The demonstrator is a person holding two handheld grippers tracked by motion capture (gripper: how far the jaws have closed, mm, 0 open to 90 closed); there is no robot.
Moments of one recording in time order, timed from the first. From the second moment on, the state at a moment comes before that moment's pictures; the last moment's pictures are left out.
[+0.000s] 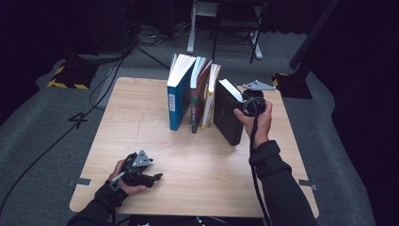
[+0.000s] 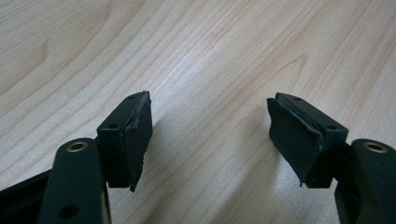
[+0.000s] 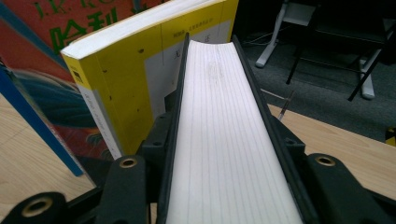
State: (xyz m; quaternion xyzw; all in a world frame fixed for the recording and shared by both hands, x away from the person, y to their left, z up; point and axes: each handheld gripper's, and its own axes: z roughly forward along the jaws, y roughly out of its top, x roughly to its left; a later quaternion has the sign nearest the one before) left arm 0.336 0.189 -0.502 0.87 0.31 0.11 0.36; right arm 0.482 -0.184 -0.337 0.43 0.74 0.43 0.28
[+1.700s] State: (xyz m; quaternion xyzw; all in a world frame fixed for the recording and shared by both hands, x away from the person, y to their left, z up) left arm 0.335 0.185 -0.502 0.88 0.31 0.11 0.36; right arm 0.490 -0.192 -0.340 0.43 0.80 0.37 0.21
